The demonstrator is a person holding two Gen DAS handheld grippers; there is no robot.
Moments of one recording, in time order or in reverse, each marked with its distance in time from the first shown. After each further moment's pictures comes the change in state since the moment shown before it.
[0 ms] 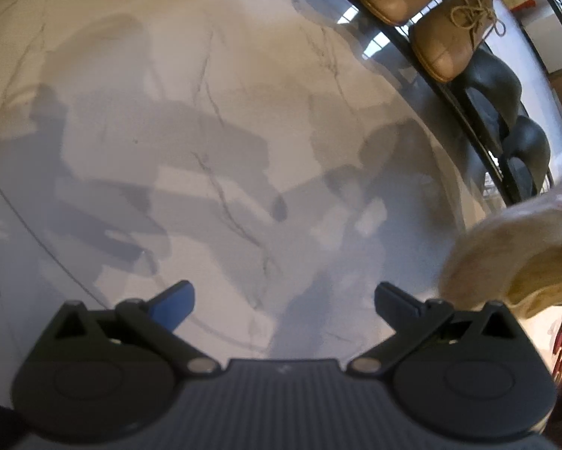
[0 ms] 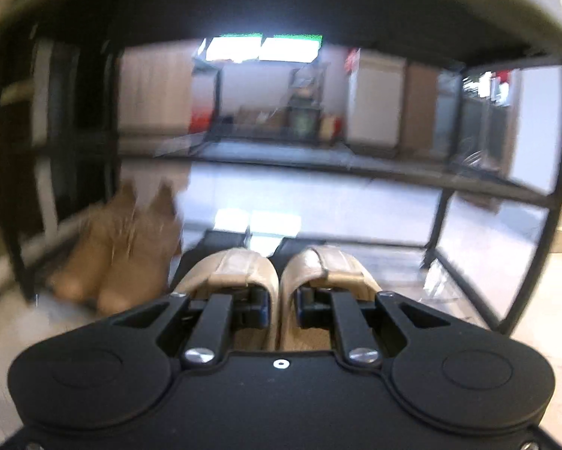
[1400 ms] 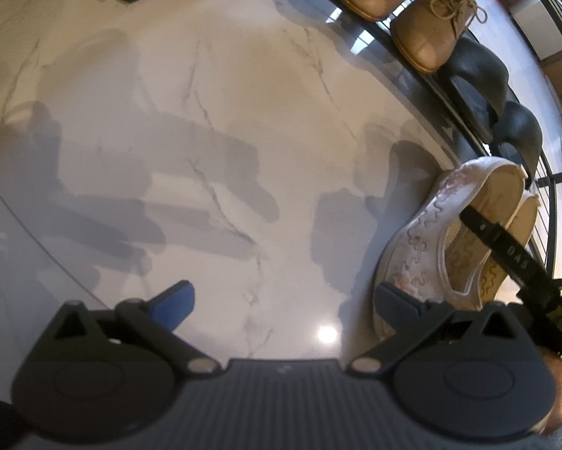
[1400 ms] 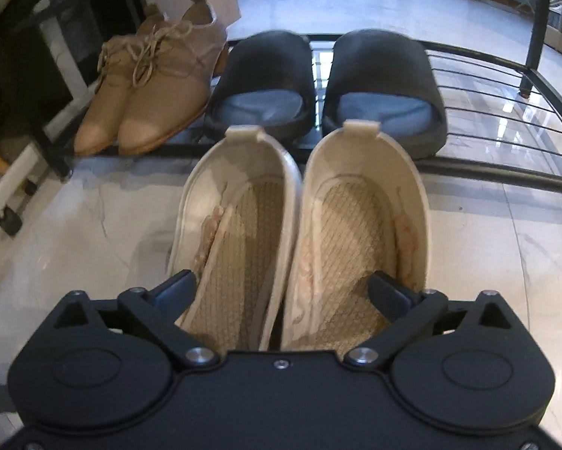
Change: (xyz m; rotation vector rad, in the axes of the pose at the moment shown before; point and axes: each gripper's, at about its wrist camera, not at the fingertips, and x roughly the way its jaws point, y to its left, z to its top) left arm -0.003 -0.009 -0.002 0.058 -0.011 0.017; right arm 0.107 0.015 -0.097 0.027 0.624 0.268
